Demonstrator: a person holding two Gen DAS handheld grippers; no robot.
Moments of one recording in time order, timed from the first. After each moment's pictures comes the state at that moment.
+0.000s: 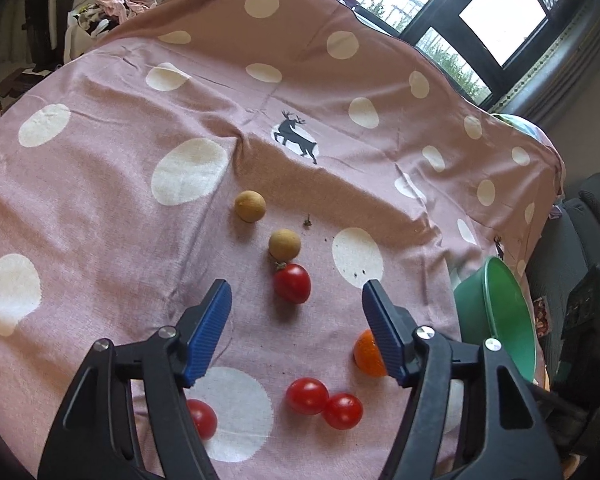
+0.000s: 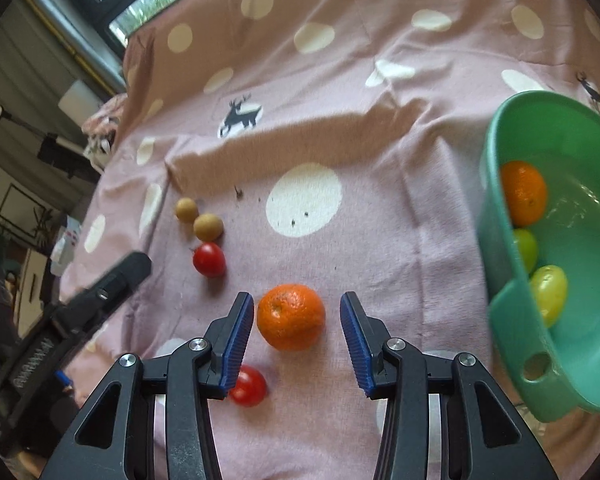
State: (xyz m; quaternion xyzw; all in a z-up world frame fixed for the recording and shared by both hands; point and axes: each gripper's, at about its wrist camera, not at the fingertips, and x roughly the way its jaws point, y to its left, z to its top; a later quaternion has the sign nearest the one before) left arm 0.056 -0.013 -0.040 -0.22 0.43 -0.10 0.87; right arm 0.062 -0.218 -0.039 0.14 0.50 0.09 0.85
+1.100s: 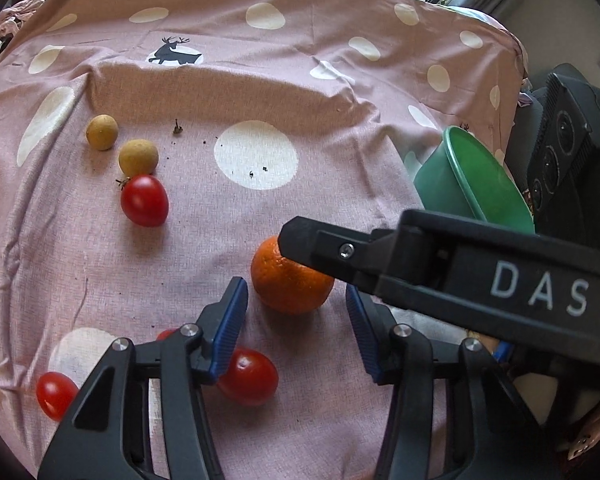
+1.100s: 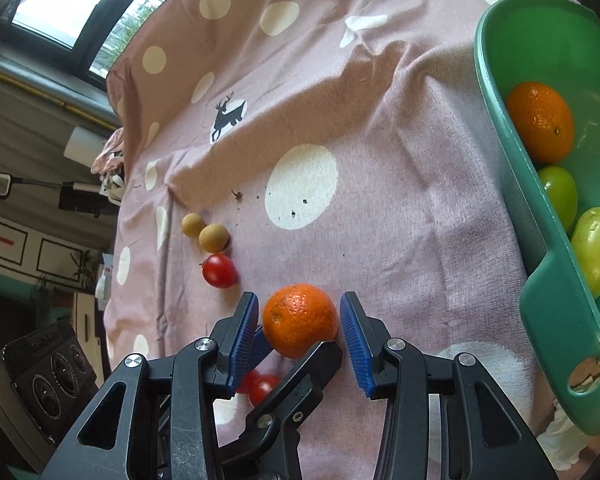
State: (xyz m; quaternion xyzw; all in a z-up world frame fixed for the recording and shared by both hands) left arm 0.054 -0.106 -0.076 -0.11 0.50 -0.21 0.83; right arm 0.073 -0.235 -0.070 0.27 0.54 0.11 0.79
